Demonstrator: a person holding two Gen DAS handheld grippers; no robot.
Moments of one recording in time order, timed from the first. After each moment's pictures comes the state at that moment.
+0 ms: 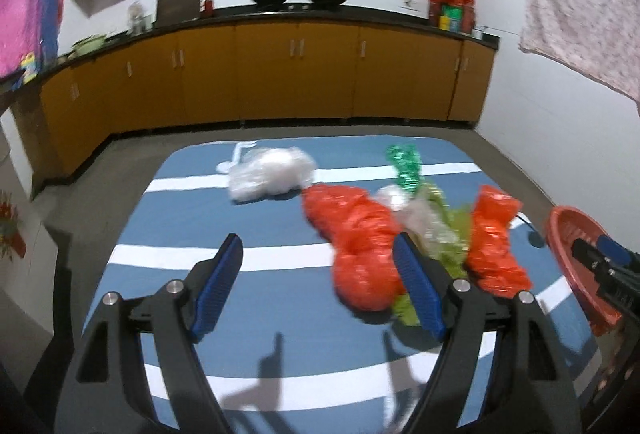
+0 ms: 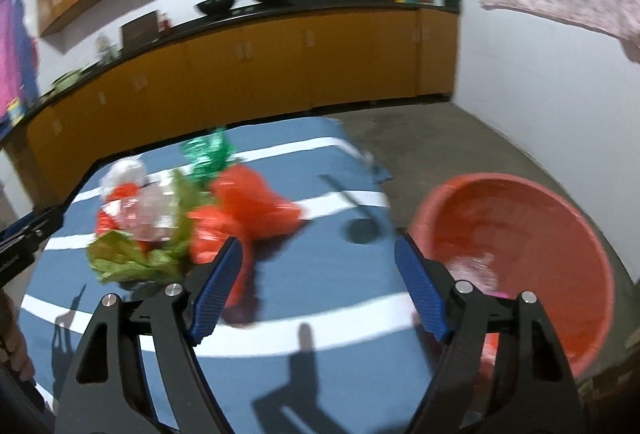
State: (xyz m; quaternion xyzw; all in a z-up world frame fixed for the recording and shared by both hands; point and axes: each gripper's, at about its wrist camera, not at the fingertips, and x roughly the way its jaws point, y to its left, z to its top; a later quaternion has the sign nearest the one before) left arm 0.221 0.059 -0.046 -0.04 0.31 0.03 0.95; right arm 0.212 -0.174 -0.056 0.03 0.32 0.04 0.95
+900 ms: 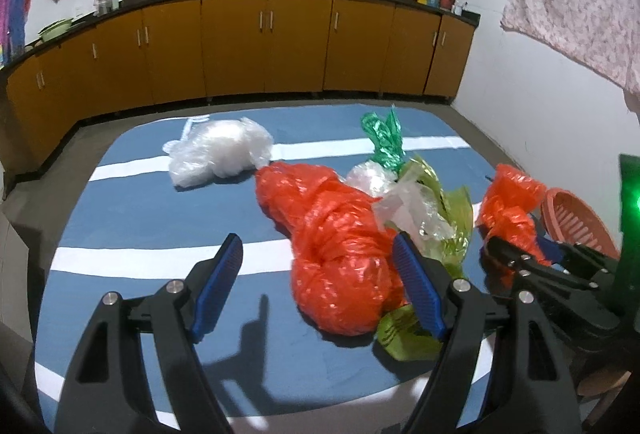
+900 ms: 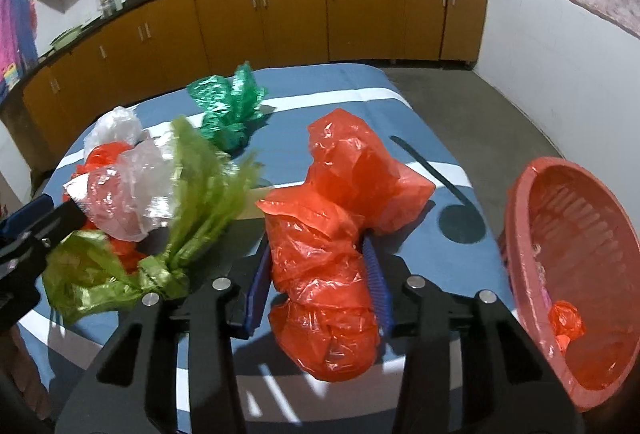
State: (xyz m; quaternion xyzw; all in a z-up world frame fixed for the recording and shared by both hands) left arm 0.274 0.036 -0.079 -0.04 0.36 -0.03 0.93; right arm 0.257 -0.141 -0.093 0.01 0.40 0.04 0.92
